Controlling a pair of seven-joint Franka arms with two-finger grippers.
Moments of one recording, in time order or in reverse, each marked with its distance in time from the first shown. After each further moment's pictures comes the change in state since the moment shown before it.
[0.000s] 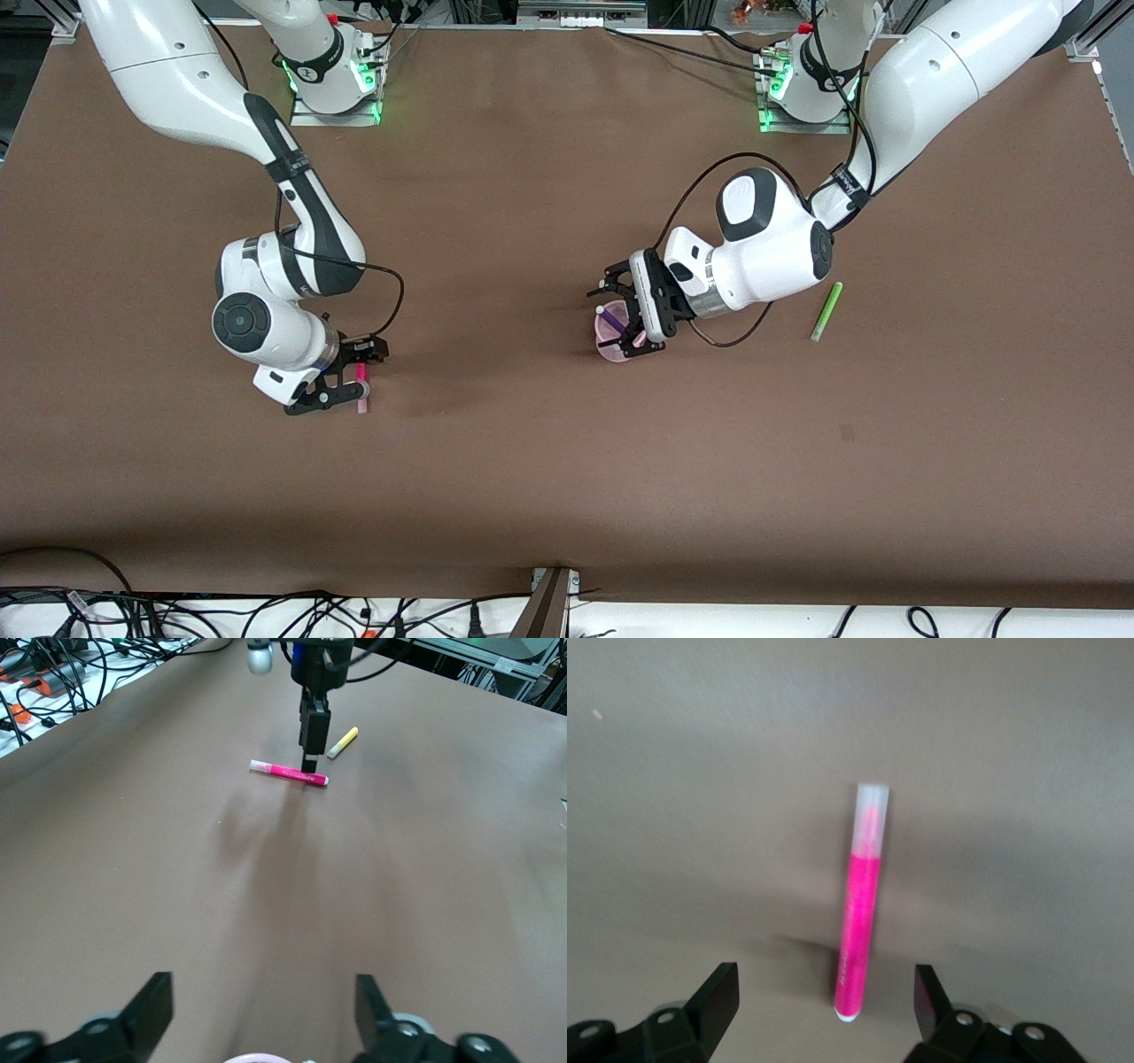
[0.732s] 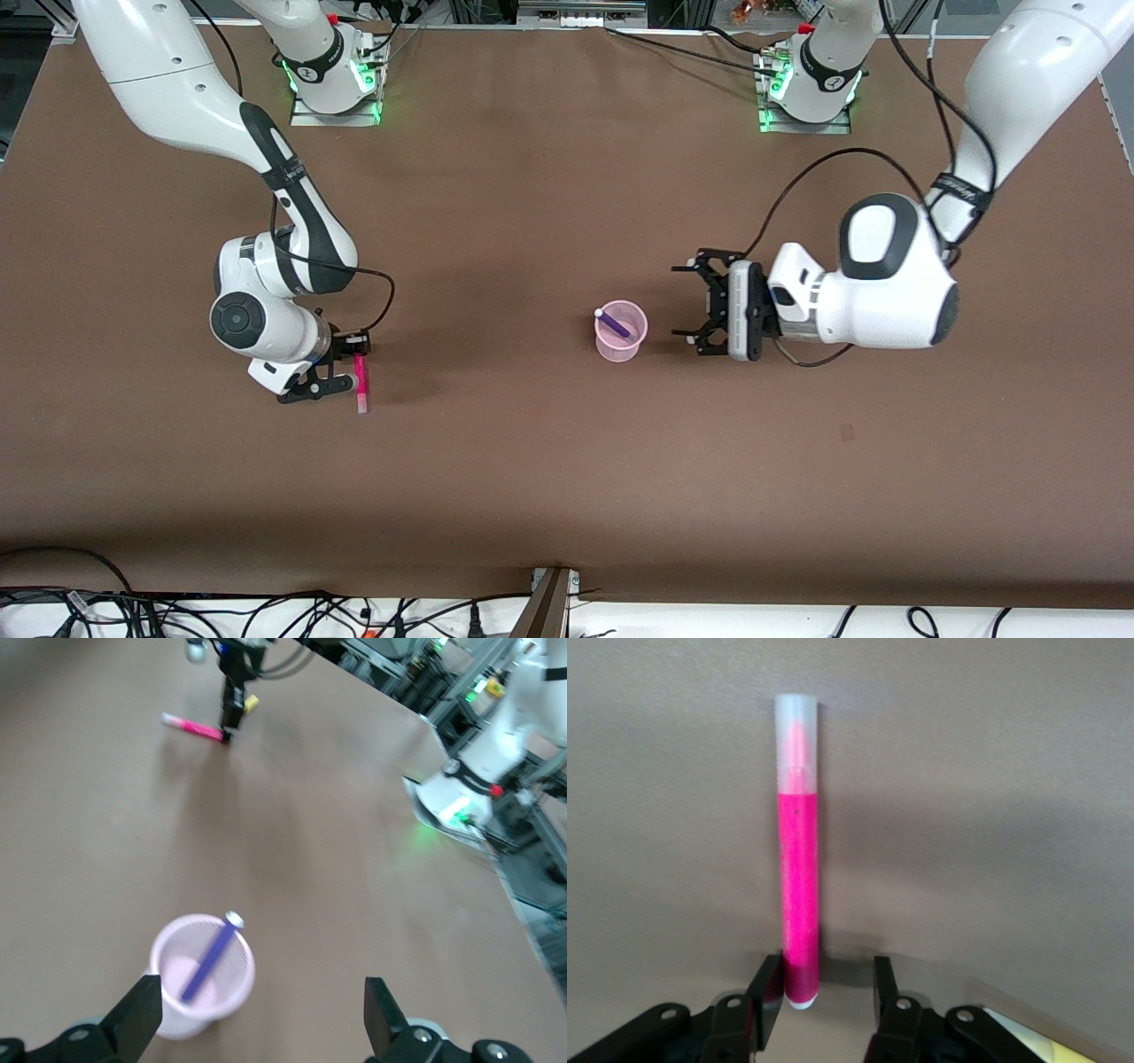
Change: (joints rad) left arm 0.247 -0.069 -0.019 0.184 0.040 -0.777 -0.046; right arm -0.031 0.001 -0.014 -0.079 0.003 0.052 0.009
